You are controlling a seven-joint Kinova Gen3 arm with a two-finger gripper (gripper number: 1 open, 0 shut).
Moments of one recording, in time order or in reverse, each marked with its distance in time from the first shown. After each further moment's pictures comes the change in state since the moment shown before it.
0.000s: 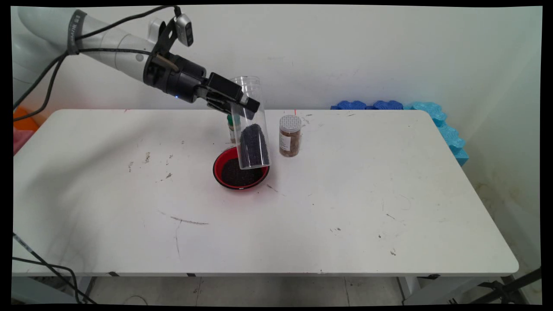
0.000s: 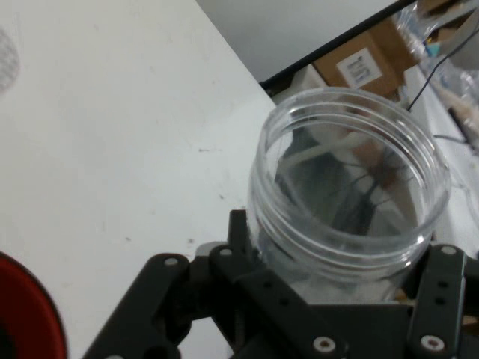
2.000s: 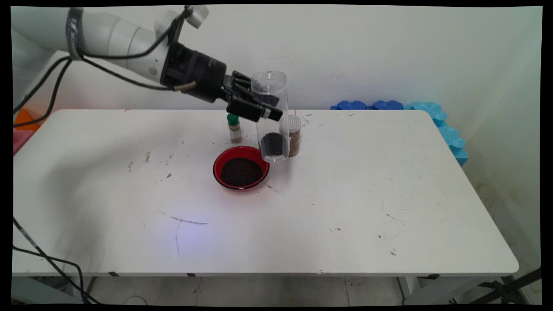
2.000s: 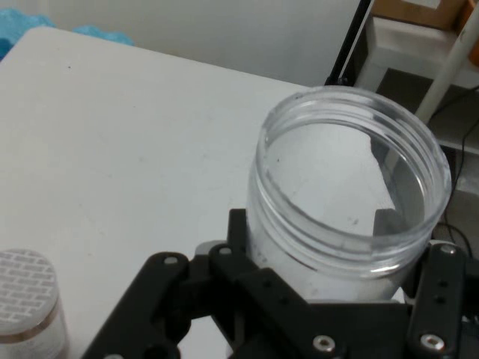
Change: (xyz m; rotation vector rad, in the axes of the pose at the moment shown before) arm -0.013 0.073 0.043 0.174 0.040 0.674
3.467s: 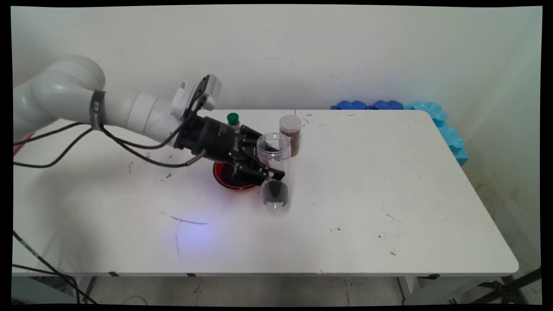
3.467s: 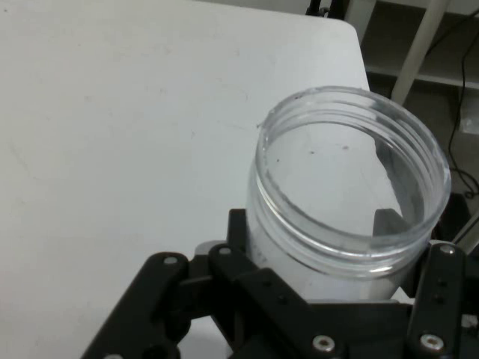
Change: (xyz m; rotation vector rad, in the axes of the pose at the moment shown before) arm -0.090 0.035 0.053 -0.016 -0.039 0.093
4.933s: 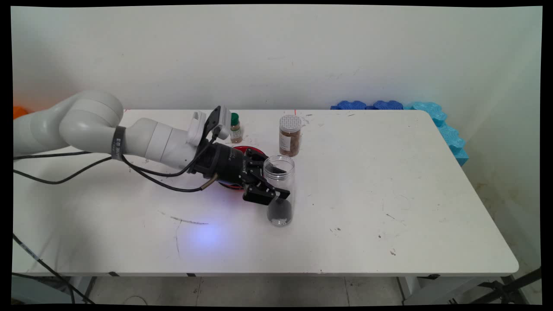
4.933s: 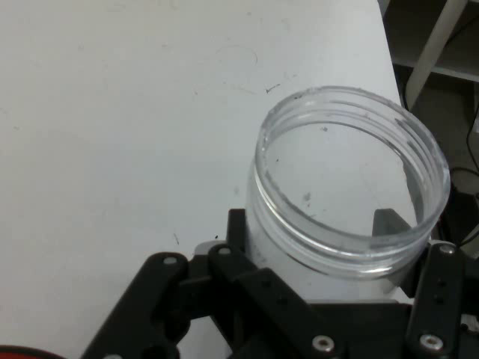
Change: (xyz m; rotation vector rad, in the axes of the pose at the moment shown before) arm -0.044 0.005 0.038 0.020 -0.003 -0.054
